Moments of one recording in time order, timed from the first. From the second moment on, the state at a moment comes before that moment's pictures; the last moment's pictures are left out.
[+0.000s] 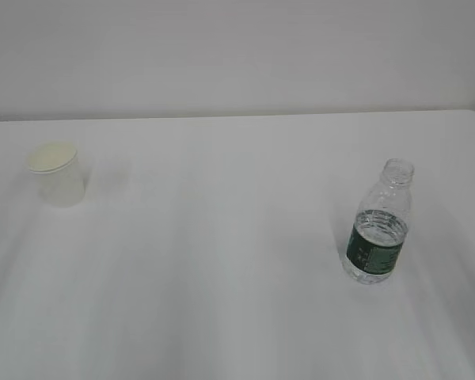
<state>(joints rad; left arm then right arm) -0.04 0.99 -0.37 -0.02 -0.20 -0.11 0.07 0.87 -0.36 0.10 -0.04 -0.14</state>
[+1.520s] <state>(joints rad) -0.23 1.16 0.00 0.01 -0.78 -0.15 0.10 1.45 0.01 -0.20 -1.13 0.07</state>
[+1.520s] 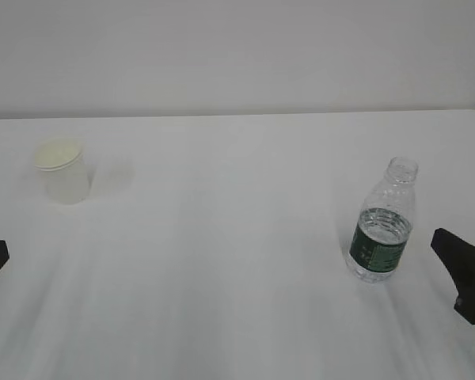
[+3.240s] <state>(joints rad) -0.23 1.74 -0.01 0.01 -1.14 -0.13 0.10 1.61 0.01 -0.23 -1.14 0.06</state>
